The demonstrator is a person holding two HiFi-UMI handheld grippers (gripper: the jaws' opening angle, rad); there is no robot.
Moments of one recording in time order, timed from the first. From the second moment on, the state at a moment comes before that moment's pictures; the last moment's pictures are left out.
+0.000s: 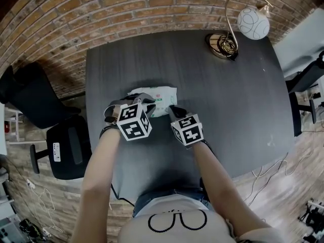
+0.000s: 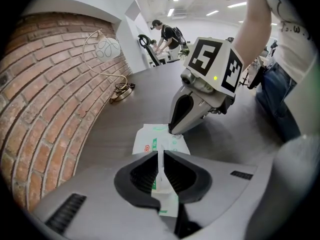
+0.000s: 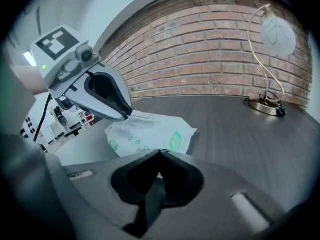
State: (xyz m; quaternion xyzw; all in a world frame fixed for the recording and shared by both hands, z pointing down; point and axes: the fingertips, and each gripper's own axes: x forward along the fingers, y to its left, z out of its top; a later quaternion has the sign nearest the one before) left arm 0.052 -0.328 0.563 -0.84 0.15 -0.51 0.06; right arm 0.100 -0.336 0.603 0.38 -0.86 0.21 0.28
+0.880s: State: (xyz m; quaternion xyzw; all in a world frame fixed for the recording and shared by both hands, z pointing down) left arm 0.038 -0.379 0.542 -0.83 0.27 -0.48 0.08; right arm 0.100 -0.336 0.603 0.38 -0.86 0.22 0.28
